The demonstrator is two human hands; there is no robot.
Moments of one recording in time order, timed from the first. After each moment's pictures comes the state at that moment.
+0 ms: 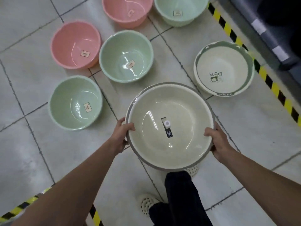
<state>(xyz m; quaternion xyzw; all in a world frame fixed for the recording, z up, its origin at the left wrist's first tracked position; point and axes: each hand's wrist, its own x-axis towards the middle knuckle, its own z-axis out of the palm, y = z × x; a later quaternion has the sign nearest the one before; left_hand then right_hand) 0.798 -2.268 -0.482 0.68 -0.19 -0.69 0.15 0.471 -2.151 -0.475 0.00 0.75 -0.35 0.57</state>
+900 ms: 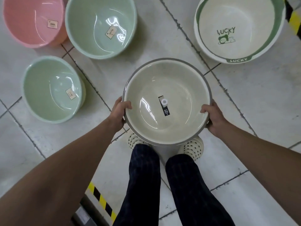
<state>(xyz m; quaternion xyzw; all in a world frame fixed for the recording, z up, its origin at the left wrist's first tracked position) 0.759 -2.309 -0.617 0.72 -0.21 -0.66 0.08 0.433 -2.177 -0.613 0.08 0.72 -0.32 0.61</state>
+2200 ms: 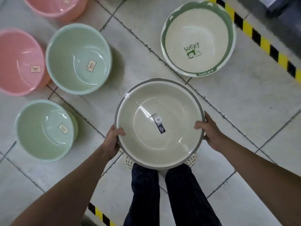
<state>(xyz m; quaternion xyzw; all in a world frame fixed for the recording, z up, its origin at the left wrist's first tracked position) 0.725 -2.324 -0.577 0.66 -0.23 -0.72 0.02 0.389 -2.164 -0.558 0.06 0.71 -0.34 0.62</state>
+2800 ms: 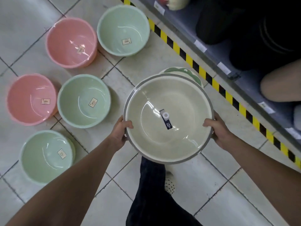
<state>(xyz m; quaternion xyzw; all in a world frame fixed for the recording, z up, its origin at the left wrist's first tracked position) 0.531 -2.453 -0.439 0.63 -0.24 -0.73 0.08 0.204 -2.285 -0.404 0.01 0.74 -0.37 0.56</state>
